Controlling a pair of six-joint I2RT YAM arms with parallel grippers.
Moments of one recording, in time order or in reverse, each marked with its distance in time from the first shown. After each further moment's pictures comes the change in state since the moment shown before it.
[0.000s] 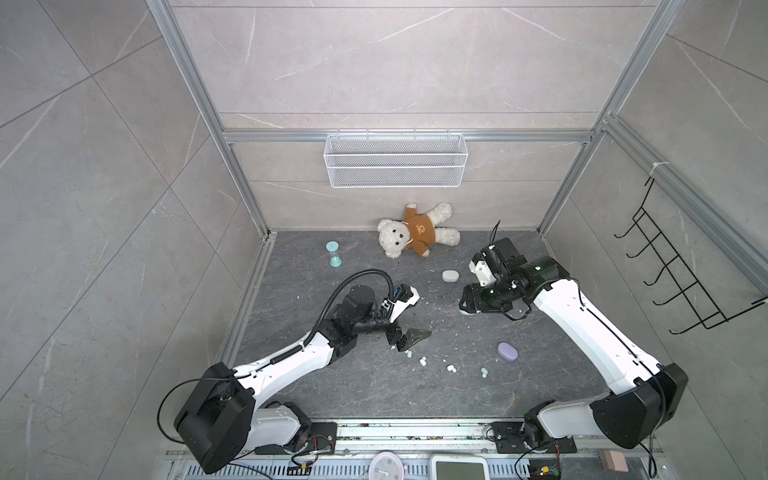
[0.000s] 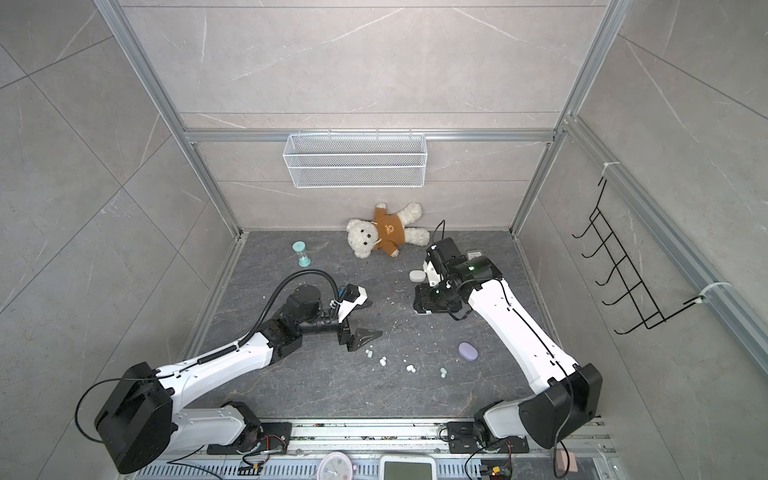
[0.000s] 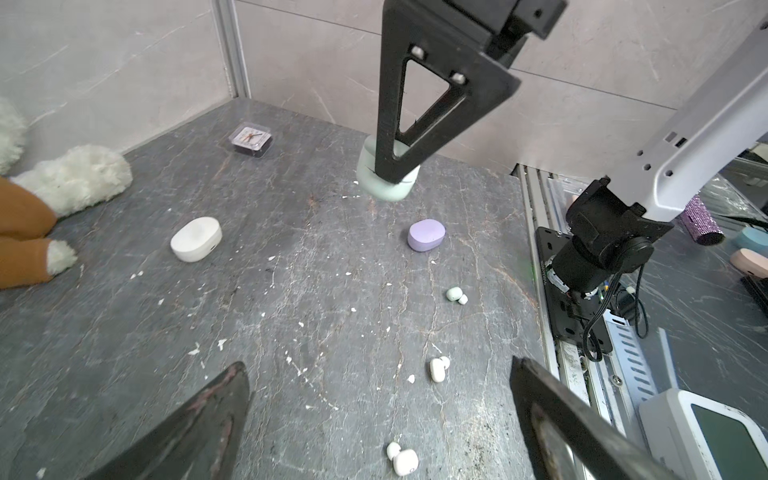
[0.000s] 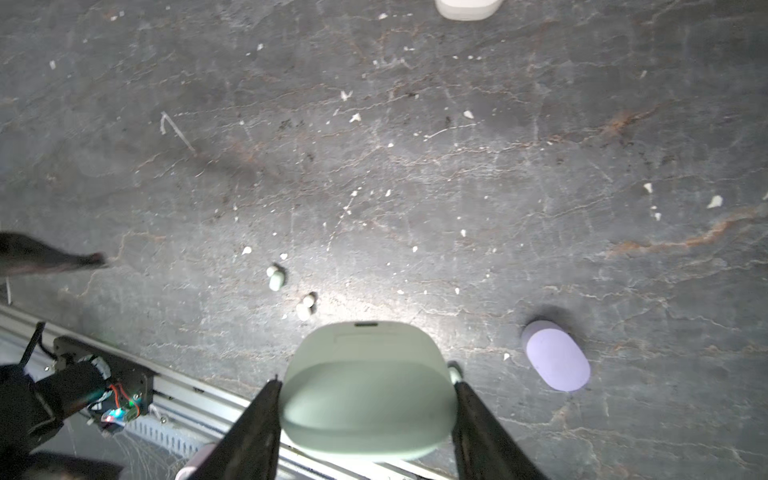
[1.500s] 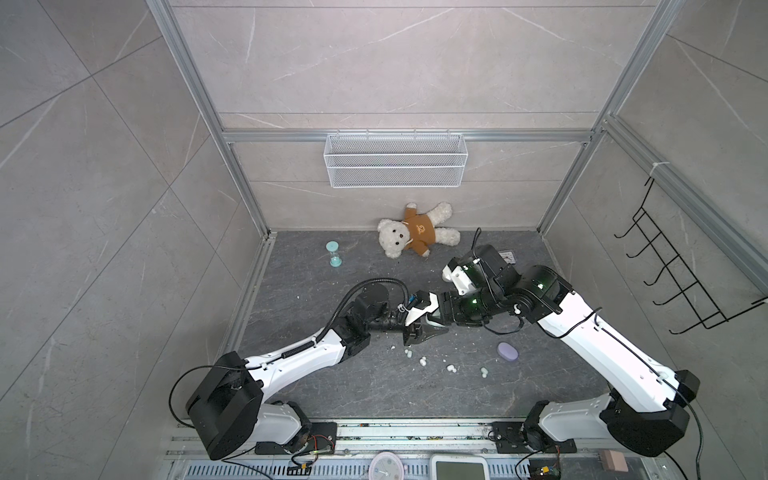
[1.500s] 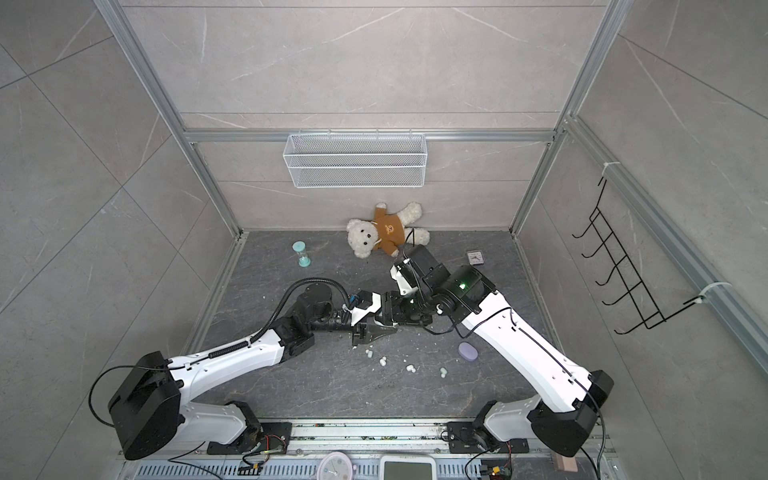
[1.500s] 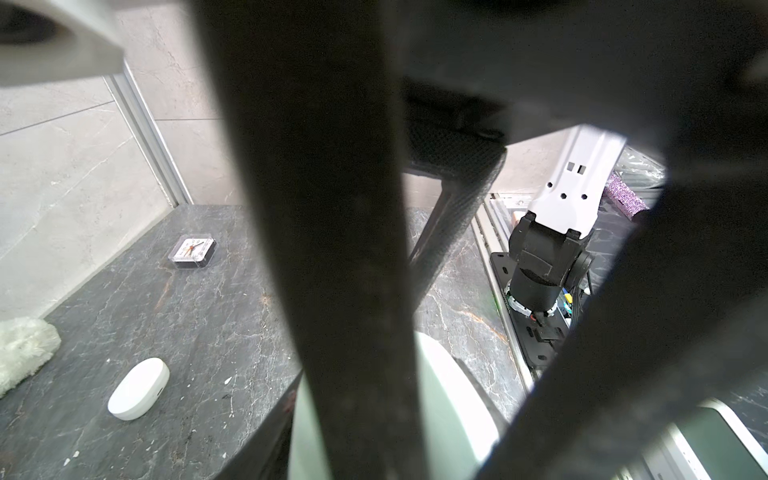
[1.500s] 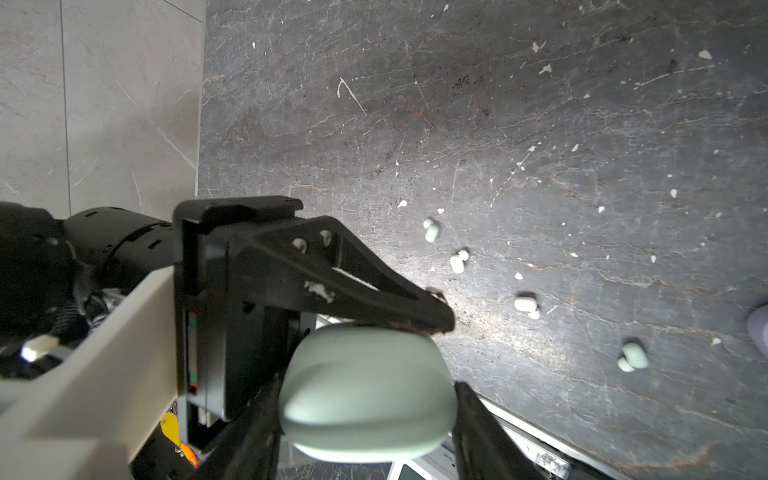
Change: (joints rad) left arm -0.095 0.049 0.075 0.134 0.079 0.079; right arm 0.291 -0.027 0.141 0.010 -0.083 0.306
